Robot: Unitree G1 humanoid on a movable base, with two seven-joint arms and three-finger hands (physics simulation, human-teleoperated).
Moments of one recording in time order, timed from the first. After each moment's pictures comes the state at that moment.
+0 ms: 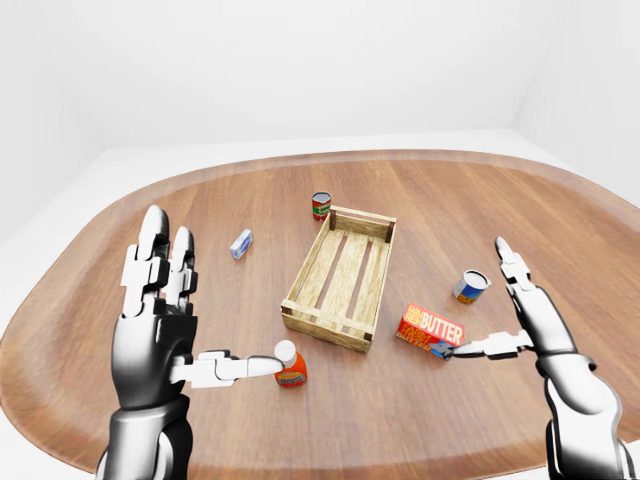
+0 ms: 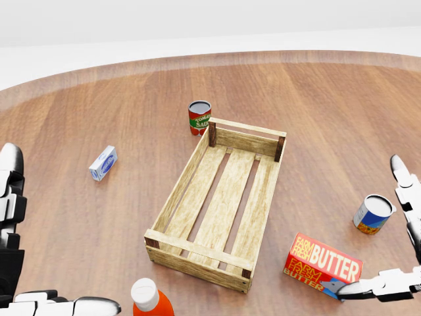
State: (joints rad) left arm 0.31 -0.02 0.10 -0.85 -0.07 0.09 -0.12; right arm 0.13 -0.19 -0.41 -0.35 -0.33 0.09 0.36
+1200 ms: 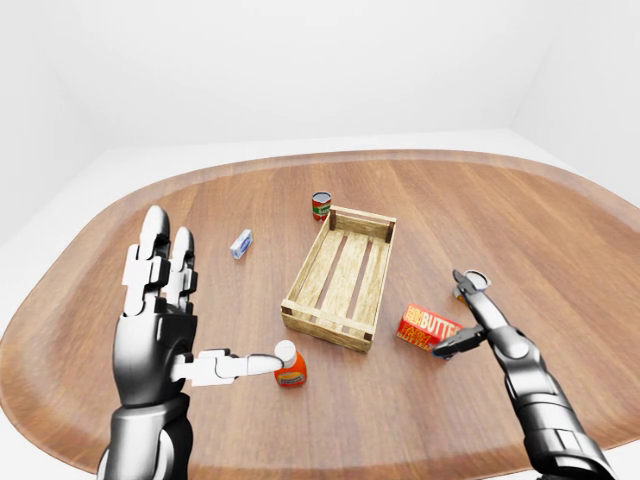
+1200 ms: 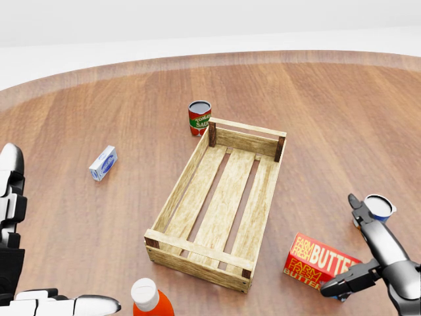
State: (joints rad) left arm 0.30 -0.02 0.10 -0.83 -0.06 0.09 -0.12; right arm -0.24 -0.39 -0.19 0.59 -0.34 0.00 0.24
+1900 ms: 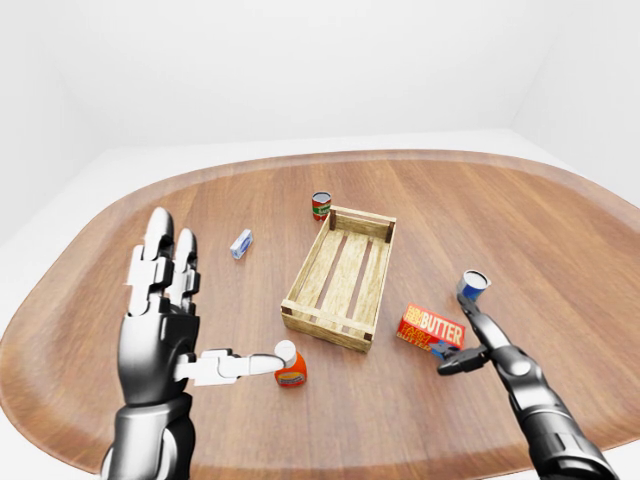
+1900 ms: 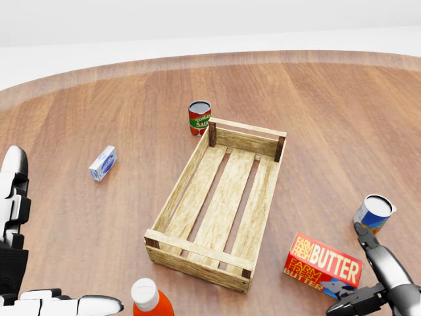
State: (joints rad) left arm 0.30 -0.01 0.09 -0.82 -0.05 0.09 -0.11; right arm -0.24 -0.42 -0.16 0.83 -0.30 -0.09 0.20
